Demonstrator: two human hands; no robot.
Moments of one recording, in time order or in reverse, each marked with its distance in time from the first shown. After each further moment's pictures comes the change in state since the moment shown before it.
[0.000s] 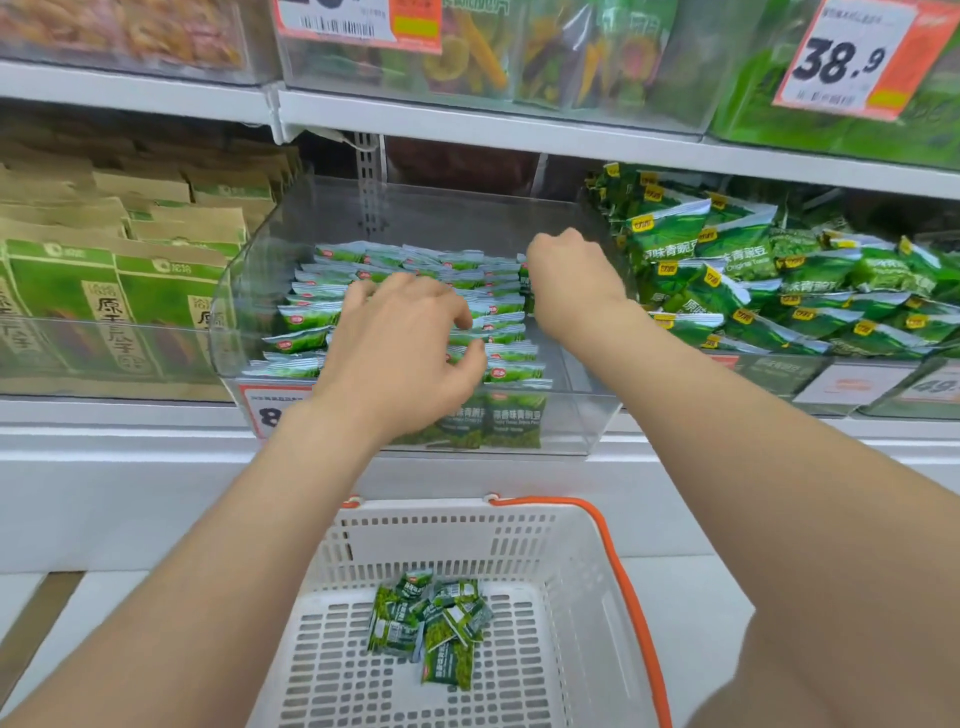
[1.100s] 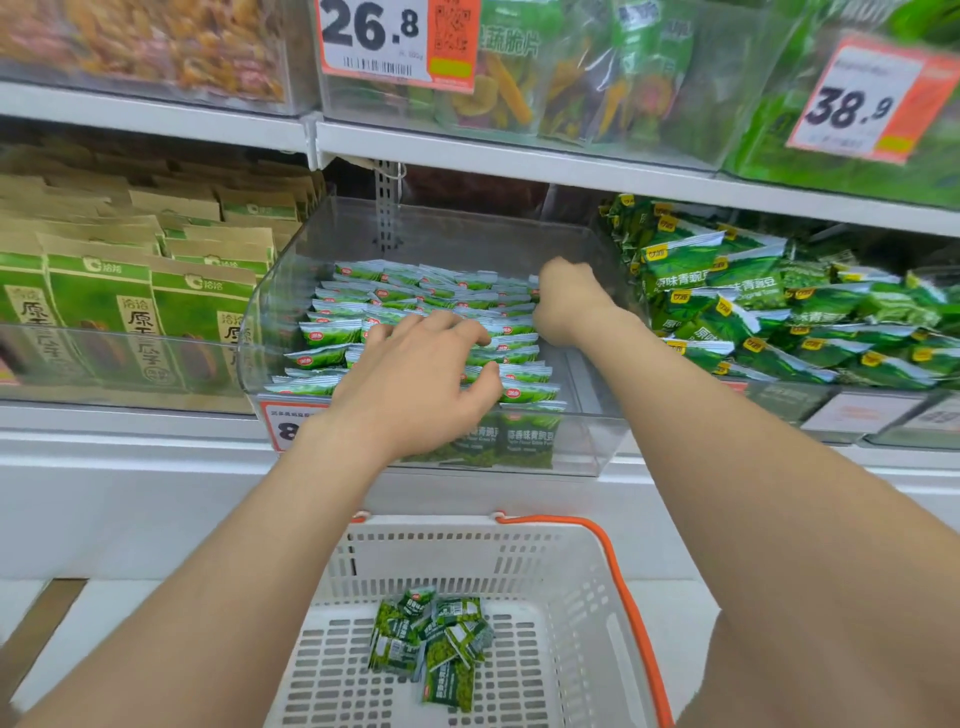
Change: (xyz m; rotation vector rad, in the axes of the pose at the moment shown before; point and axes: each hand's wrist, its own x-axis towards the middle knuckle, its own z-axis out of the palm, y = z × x) left_hand 0.000 -0.010 0.004 -0.082 -0.152 0.008; right_hand 0.042 -0.002 0.023 0.246 -0.165 0.128
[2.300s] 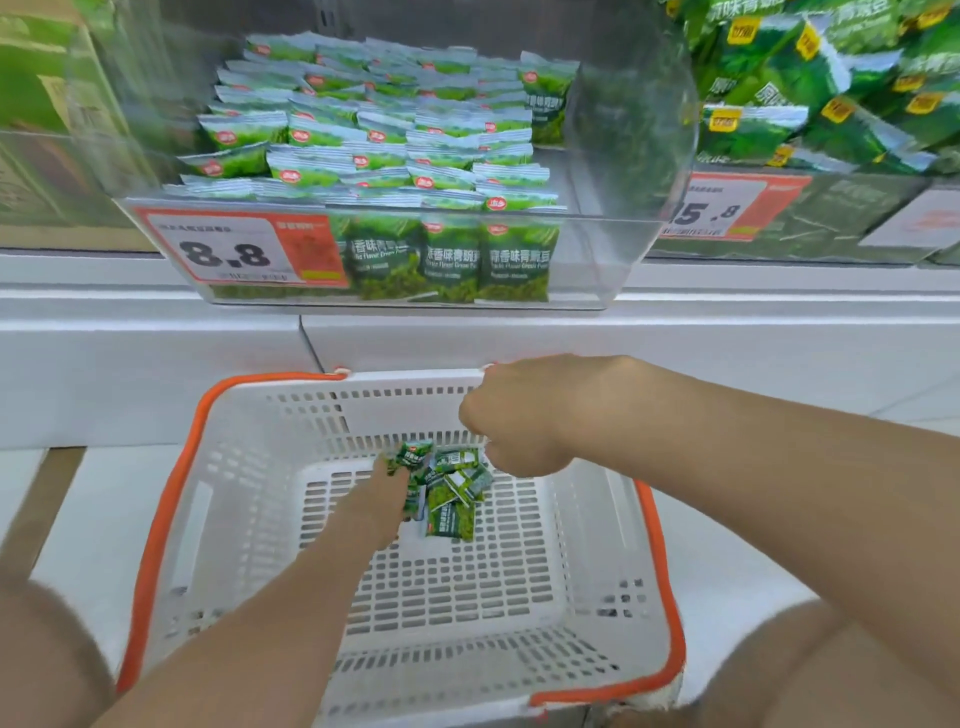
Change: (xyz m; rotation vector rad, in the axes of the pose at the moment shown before) left_hand -0.178 -0.089 0.330 0.042 -0.813 -0.365; right_hand -0.175 0.011 0.095 -0.506 -0.768 -0.659
